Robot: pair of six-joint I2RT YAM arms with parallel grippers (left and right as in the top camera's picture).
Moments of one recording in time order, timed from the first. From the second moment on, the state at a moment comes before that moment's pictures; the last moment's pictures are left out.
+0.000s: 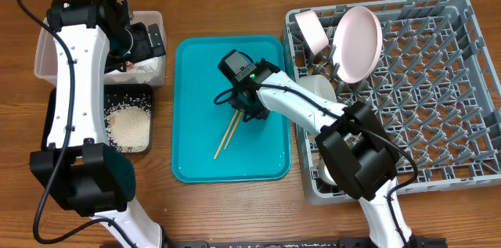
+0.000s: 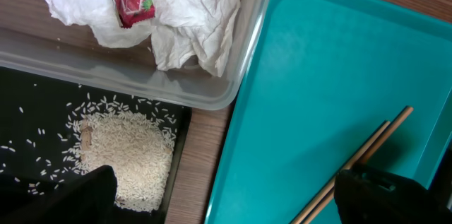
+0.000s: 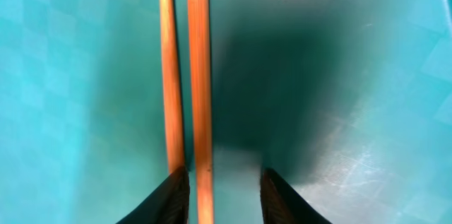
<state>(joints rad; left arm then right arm) 0.11 1.92 1.94 -1.31 0.07 -0.21 0.72 2.22 1.68 -0.80 0.05 1.14</state>
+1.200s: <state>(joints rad) 0.11 1.92 1.94 -1.31 0.07 -0.21 0.71 2.11 1.91 -1.11 0.08 0.79</state>
